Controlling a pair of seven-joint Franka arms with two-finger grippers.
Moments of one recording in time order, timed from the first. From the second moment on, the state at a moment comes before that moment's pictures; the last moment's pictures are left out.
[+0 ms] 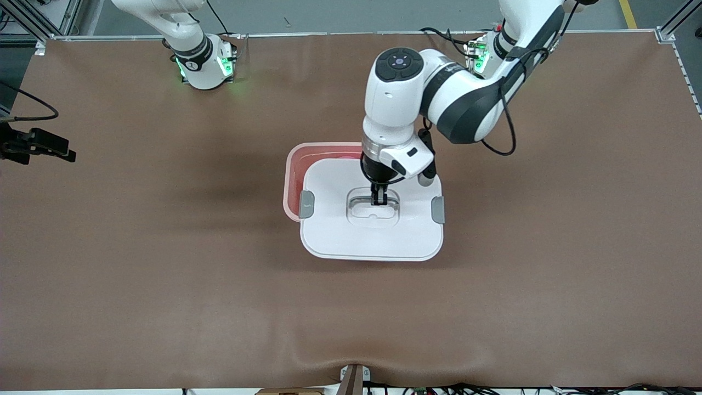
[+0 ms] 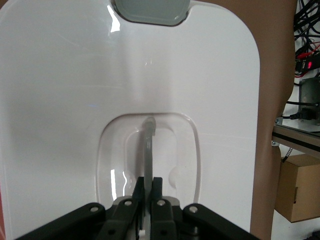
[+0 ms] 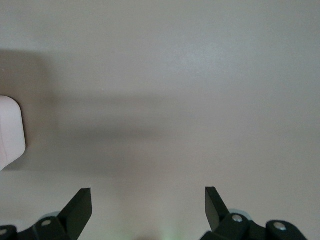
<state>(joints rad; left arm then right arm) -0.30 0.53 -0.56 -1.42 0.45 2.08 -2.50 0.02 0.09 -0.15 -1.50 0.03 1.49 -0.15</state>
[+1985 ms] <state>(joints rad) -0.46 0.57 -0.56 -1.51 0.55 2.07 -2.74 0.03 0.09 -0.15 -1.50 0.05 1.50 -0.07</state>
